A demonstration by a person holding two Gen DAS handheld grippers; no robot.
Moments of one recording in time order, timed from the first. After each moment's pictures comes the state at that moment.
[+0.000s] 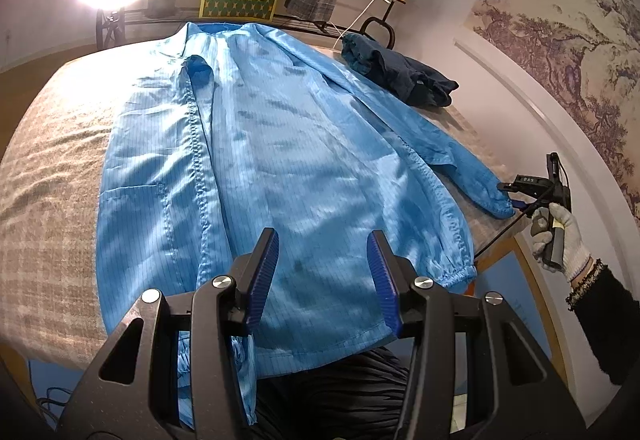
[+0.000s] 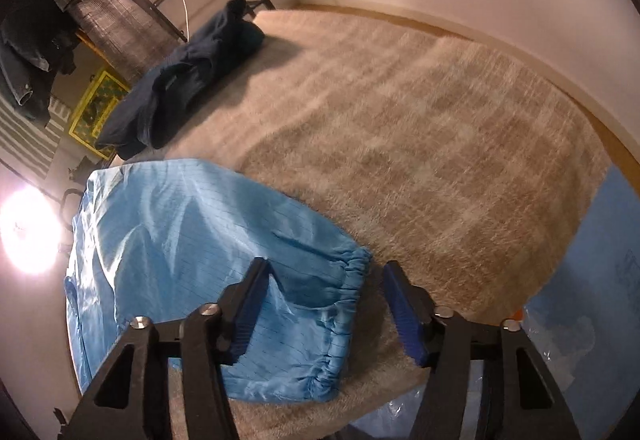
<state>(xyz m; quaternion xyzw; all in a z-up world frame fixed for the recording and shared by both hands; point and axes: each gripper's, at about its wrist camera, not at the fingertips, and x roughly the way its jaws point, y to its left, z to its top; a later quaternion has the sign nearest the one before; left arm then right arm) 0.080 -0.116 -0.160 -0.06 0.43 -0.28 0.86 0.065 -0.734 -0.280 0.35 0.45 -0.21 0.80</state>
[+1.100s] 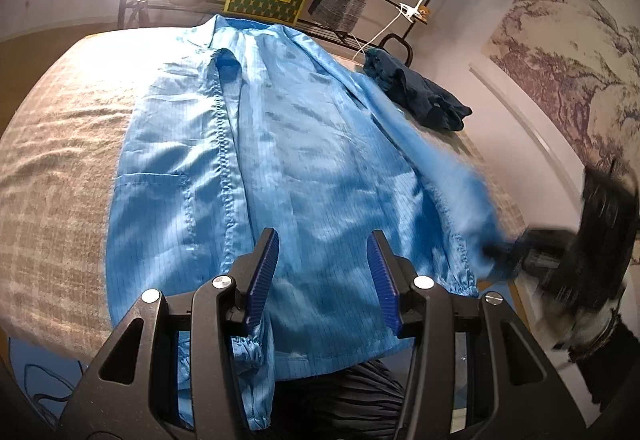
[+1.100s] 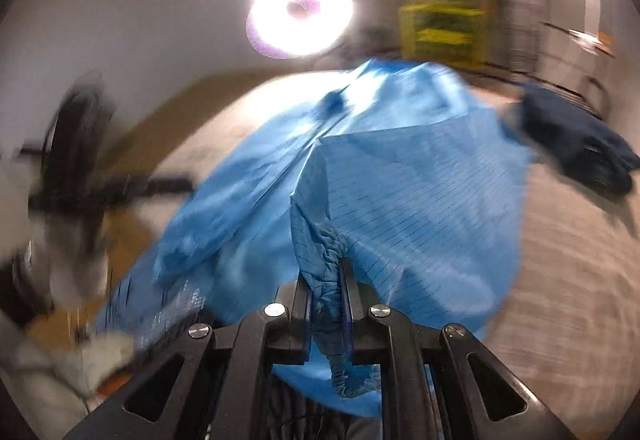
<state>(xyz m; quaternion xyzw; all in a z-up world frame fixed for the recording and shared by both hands) 0.092 -0.083 -0.170 -0.12 0.43 -0.26 0.86 0.070 -0.370 -0.191 -0.03 0.44 0.25 0.86</state>
